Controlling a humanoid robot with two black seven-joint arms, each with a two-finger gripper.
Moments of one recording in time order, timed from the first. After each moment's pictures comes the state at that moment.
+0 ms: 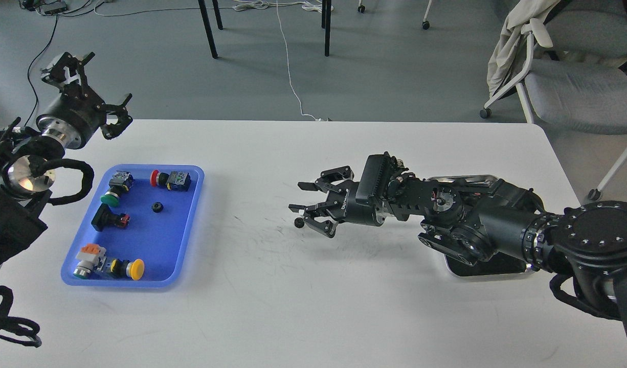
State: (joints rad) left arm -0.87 0.42 -0.64 -0.35 -0.14 -0.49 -0.15; right arm 1.09 0.00 -0.33 0.57 -1.68 -0.49 0.49
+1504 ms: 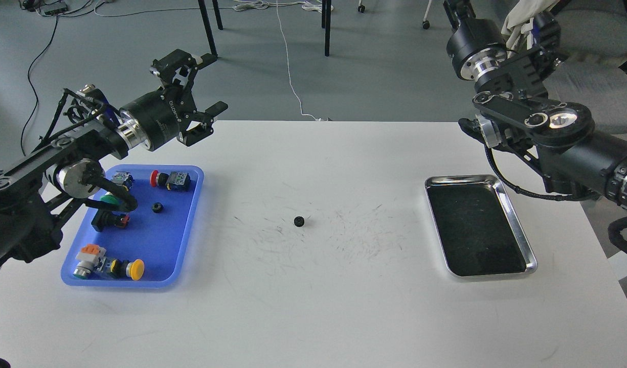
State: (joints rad) left arm -0.79 0.51 -0.64 -1.01 0.43 -0.44 -0.19; right arm 1.27 -0.30 -0.09 0.65 -0.15 -0.43 0.49
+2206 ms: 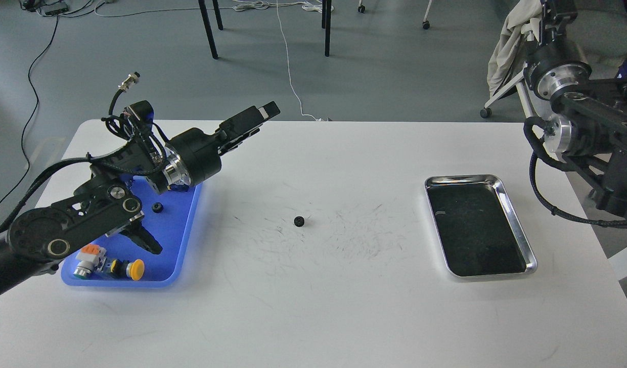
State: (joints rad) left arm -0.72 0.52 -0.51 -1.26 1.12 -0.06 -0.35; right arm 1.09 -0.49 0.22 0.73 -0.03 -0.31 0.36
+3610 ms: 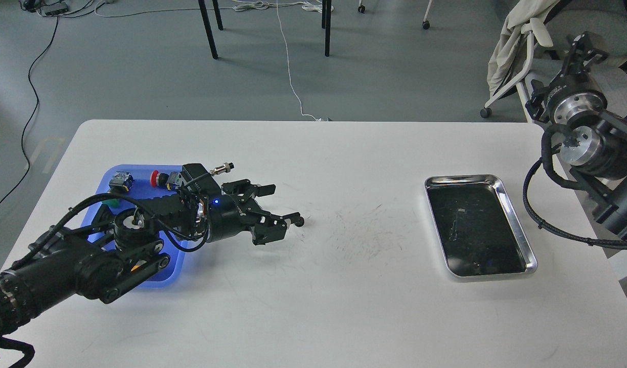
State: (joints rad) left arm -0.72 0.34 -0.38 -0.94 2.03 0.09 -0.49; right arm 0.94 -0.49 0.51 0.71 0.09 -0.20 0.25
